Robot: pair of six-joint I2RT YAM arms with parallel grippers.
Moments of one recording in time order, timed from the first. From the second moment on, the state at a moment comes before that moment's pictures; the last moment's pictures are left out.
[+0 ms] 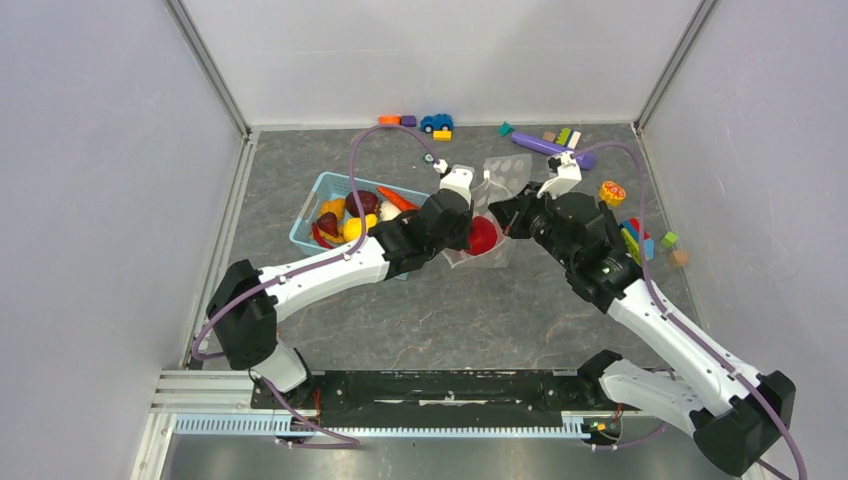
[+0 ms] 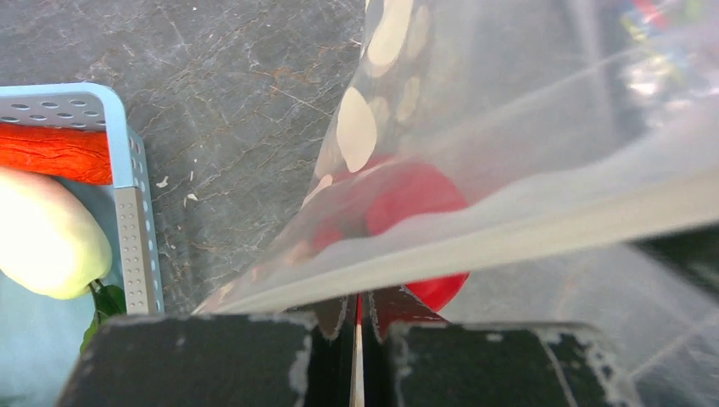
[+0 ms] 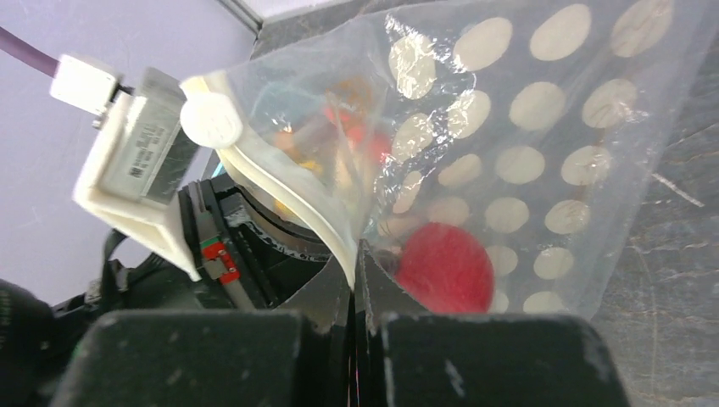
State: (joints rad) left arm -0.97 1.59 1.25 -0.22 -0.32 -0.46; right arm 0.59 0.99 0.86 -0.09 0.07 0.62
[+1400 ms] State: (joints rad) left arm -0.97 1.35 1.11 0.00 0.01 -0.34; right arm 0.61 1.06 1.10 -0.55 0.25 0.26
